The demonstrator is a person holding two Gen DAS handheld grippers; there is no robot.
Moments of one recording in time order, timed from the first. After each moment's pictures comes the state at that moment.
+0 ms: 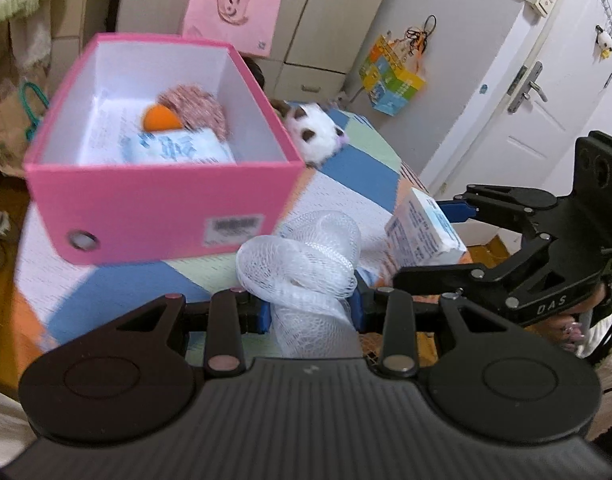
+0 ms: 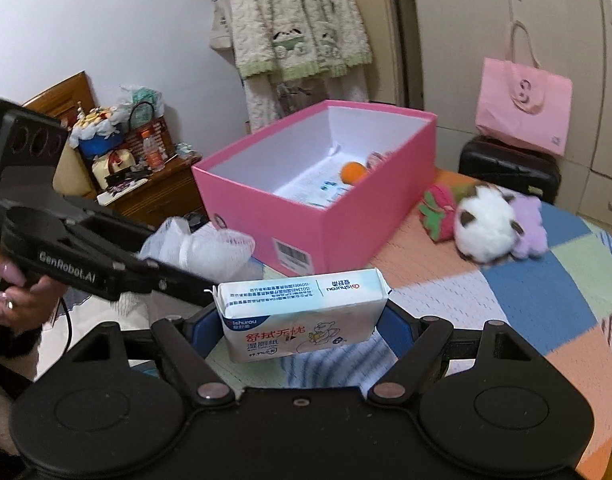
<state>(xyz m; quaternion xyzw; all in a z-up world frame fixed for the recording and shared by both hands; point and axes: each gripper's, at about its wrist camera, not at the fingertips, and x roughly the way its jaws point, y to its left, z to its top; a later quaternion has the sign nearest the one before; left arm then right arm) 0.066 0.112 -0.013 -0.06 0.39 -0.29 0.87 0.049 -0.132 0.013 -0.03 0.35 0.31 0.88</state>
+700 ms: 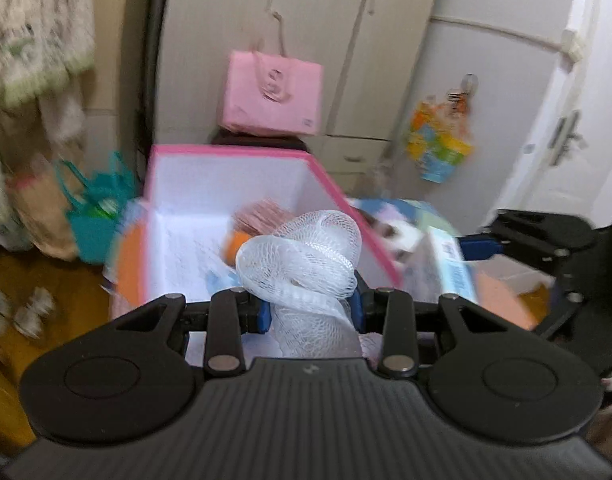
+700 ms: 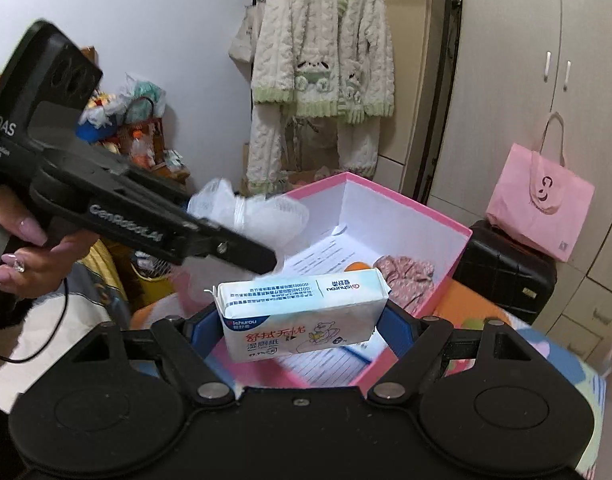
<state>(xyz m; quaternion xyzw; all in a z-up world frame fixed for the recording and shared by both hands) 0.173 0.155 0.020 -0.02 0.30 -0.24 0.92 0.129 -0.044 0.043 -0.13 0.29 0.31 0.90</state>
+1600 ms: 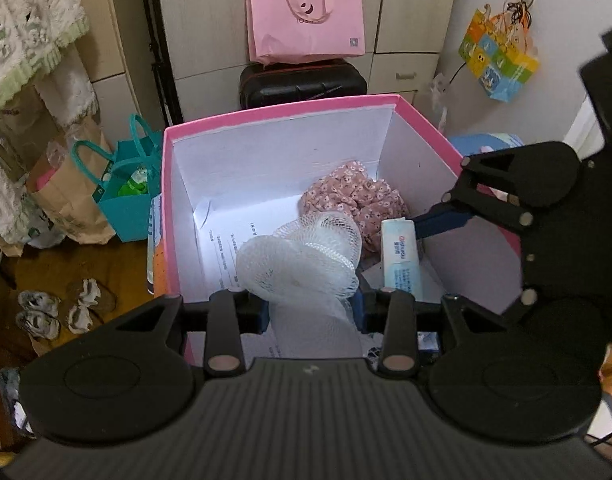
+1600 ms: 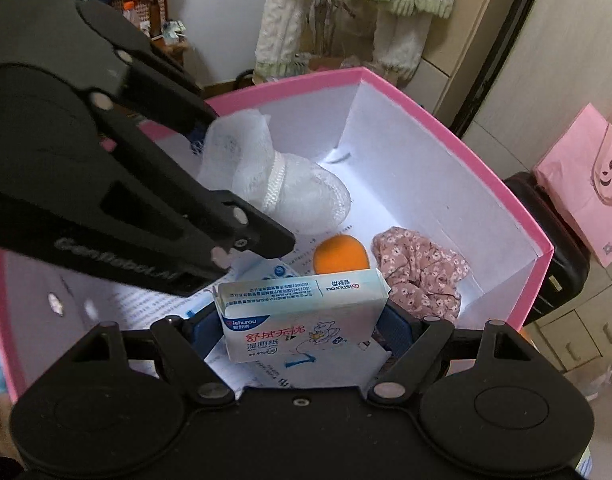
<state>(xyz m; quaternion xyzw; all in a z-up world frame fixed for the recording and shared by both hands) 0.301 0.133 -0.016 0.08 0.42 -0.20 0.88 0.275 0.021 -0.017 -0.25 0.44 0.32 0.80</state>
